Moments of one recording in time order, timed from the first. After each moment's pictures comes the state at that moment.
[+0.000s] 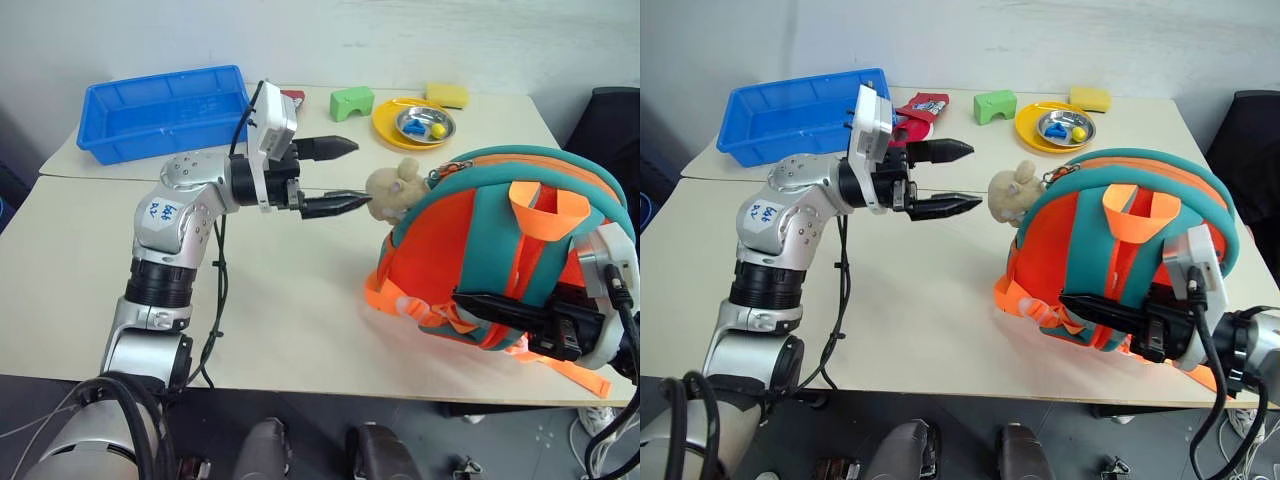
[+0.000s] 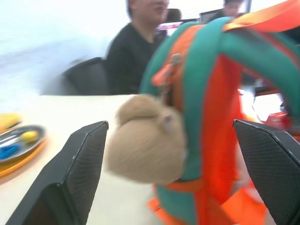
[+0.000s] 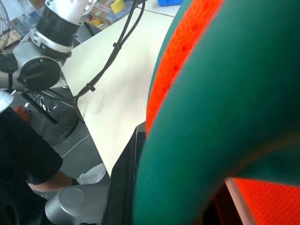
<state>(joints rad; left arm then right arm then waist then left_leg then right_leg) -0.99 0.40 -0.04 0.21 -0.42 0.43 -1.05 0.13 -0.98 -0.64 -0.64 1.38 0.92 0.71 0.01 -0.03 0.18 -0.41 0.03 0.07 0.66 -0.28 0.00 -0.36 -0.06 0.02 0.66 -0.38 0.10</state>
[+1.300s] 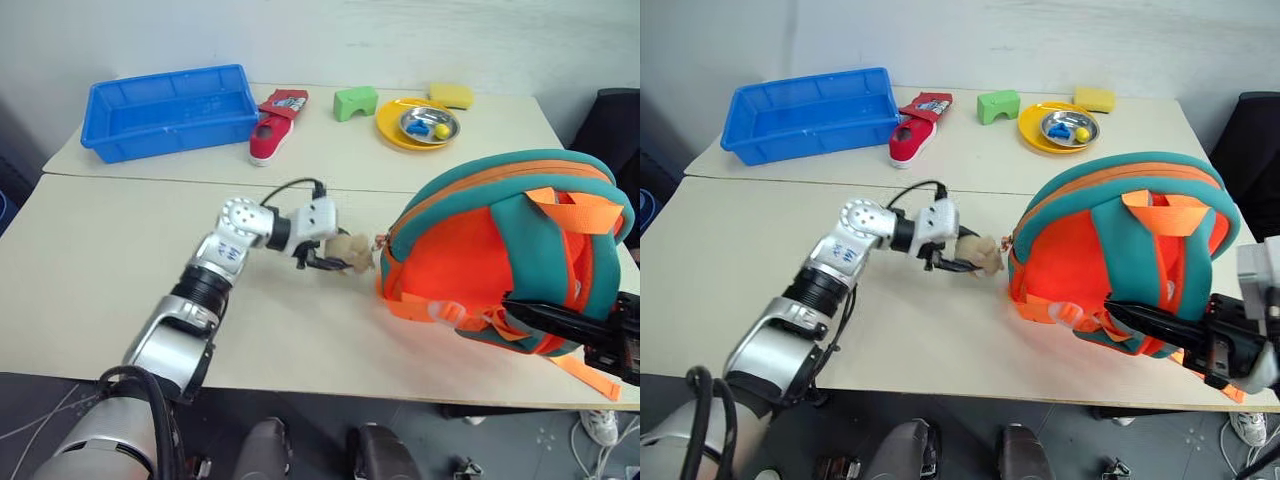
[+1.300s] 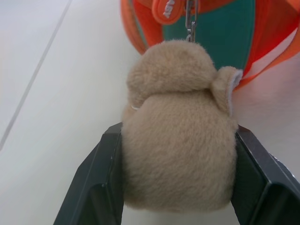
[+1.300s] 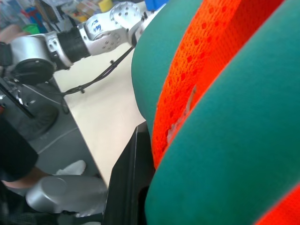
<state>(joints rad) -0.94 0.31 -0.32 0.62 0.01 -0.02 -1.12 0.29 -0.97 -0.83 -0.64 1.22 0.84 0.89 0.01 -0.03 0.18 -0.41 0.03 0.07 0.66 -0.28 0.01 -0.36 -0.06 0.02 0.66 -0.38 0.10</state>
